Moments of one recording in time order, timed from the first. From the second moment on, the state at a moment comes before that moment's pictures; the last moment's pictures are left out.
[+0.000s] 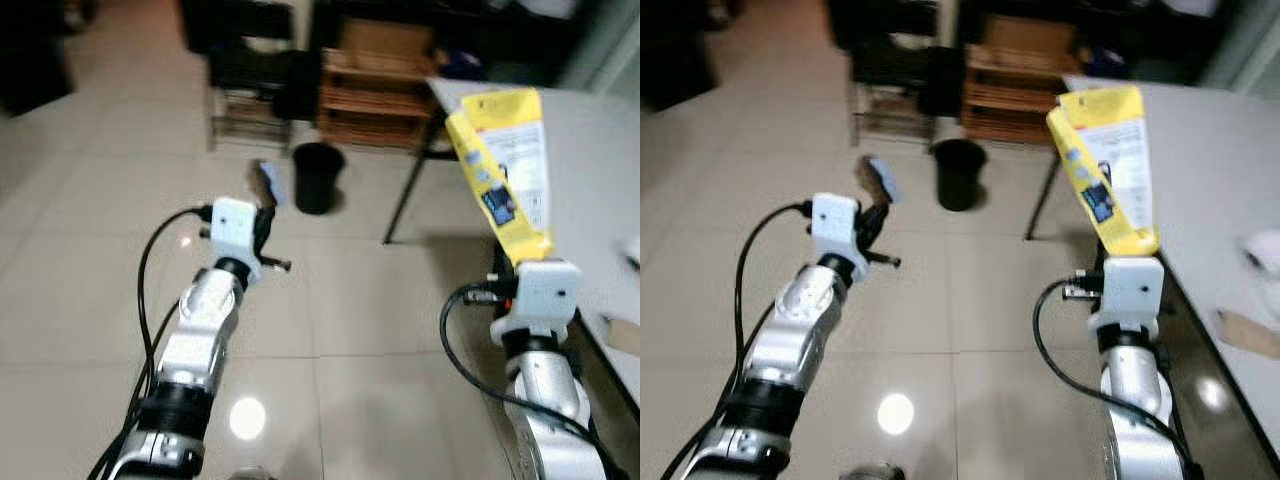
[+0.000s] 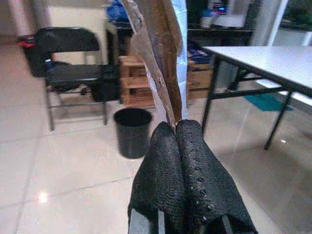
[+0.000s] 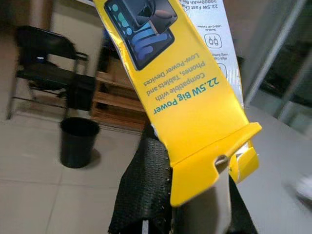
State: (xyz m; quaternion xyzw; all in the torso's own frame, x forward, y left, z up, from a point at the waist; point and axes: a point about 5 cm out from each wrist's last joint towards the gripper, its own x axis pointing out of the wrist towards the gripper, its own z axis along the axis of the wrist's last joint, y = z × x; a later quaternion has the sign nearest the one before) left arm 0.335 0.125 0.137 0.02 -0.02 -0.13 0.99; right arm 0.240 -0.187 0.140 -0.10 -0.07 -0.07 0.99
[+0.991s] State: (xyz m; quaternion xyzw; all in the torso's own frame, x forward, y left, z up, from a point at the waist) left arm 0.340 0.124 0.137 0.01 -0.02 -0.13 0.99; right arm 0.242 -0.182 0.139 -0.10 -0.07 -0.06 0.99
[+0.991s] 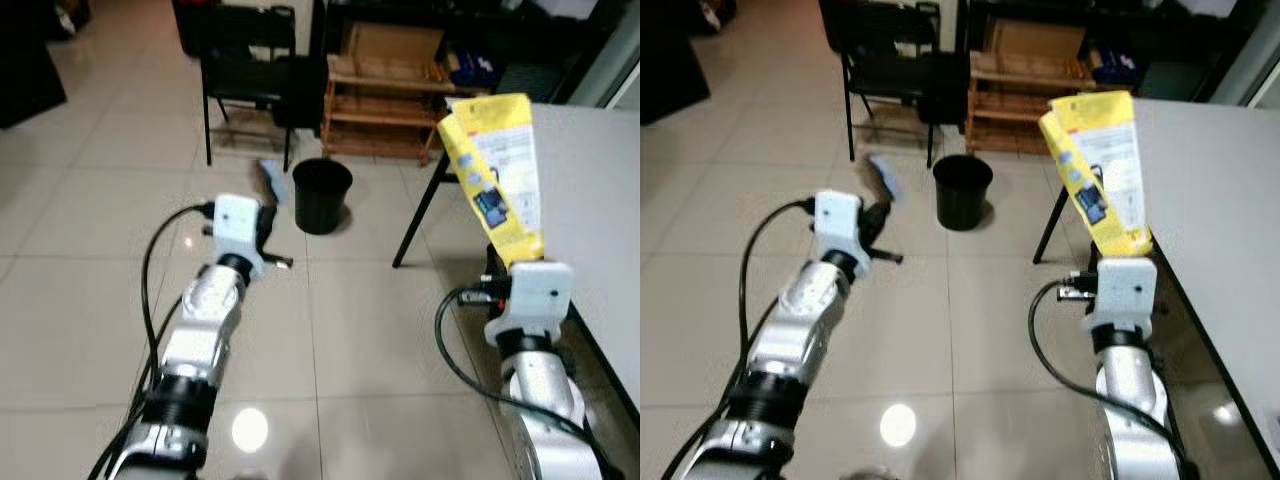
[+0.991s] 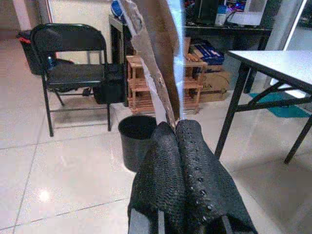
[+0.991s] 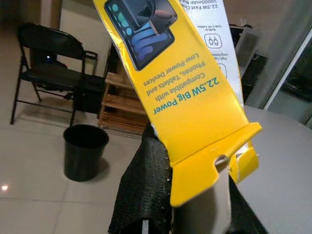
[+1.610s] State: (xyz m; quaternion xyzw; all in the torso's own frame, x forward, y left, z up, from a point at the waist) left arm 0.340 0.122 0.134 0.02 -0.01 -0.13 0.99; right arm 0.240 -0.187 0.132 -0.10 -0.06 -0.07 0.99
